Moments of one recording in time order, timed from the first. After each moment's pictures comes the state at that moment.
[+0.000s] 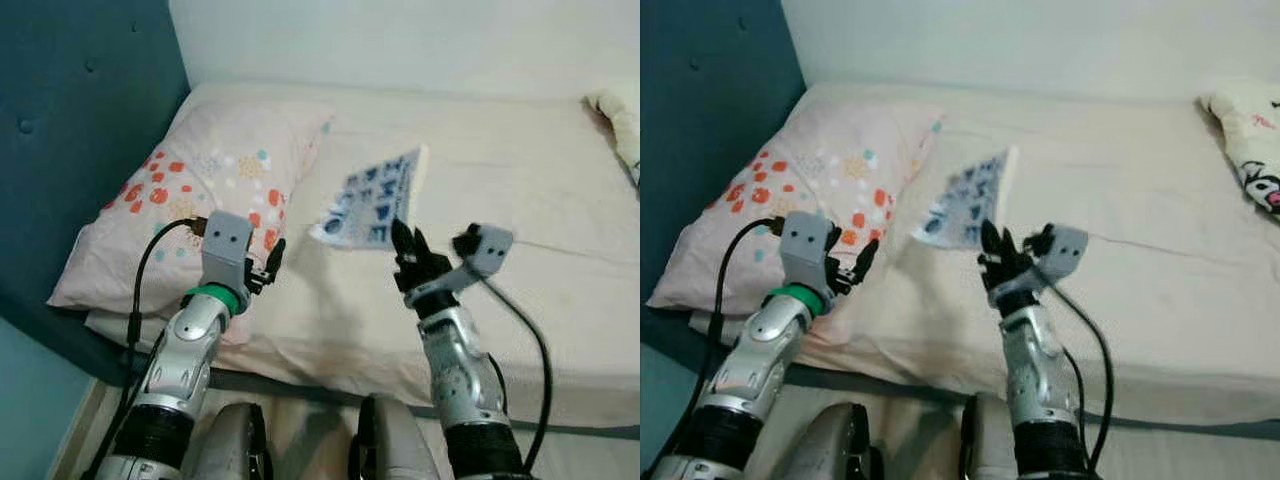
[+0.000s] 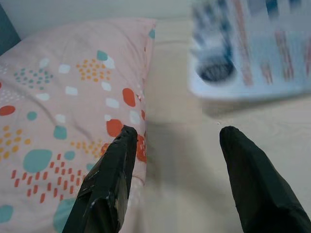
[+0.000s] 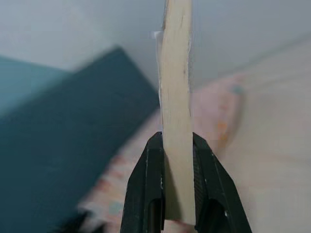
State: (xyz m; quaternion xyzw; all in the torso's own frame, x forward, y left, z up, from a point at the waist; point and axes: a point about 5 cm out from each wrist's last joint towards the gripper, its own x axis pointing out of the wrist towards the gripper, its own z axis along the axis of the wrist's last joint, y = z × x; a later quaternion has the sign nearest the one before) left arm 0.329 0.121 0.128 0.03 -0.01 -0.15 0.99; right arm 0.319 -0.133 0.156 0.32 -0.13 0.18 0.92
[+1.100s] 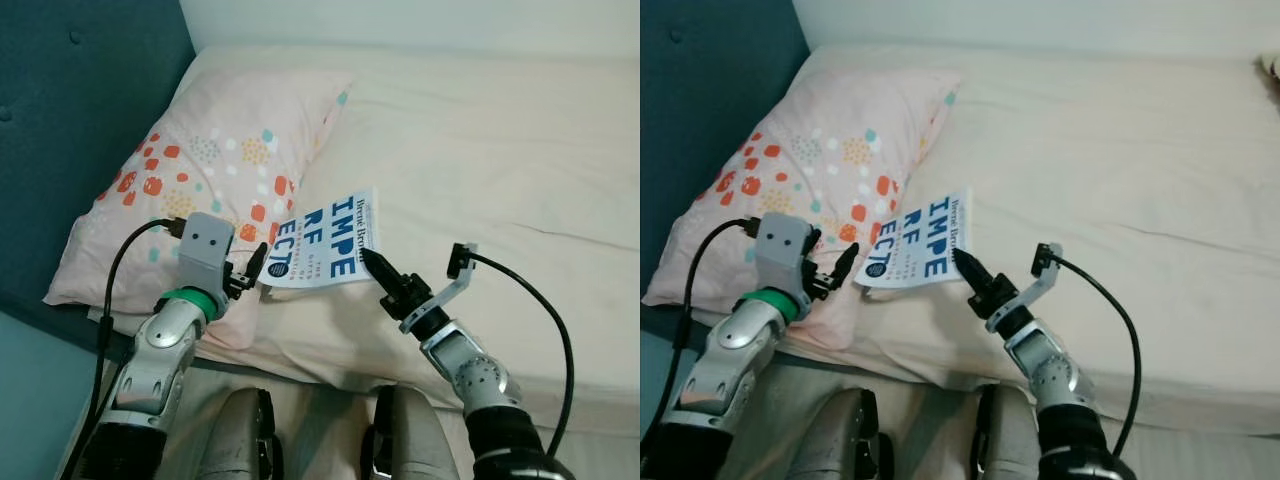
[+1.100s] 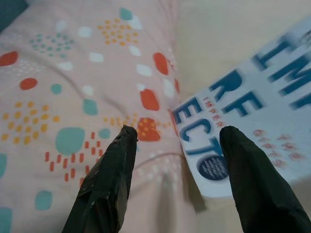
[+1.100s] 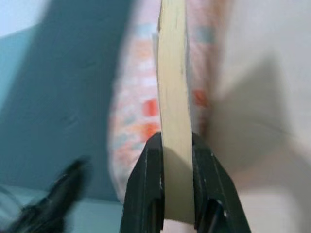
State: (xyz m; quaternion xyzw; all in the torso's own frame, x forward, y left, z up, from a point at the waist) left arm 0.309 0.149 0.141 0.07 0.00 -0.14 0.99; right arm 0.332 -0.148 0.075 0.48 0.09 0.23 0.84
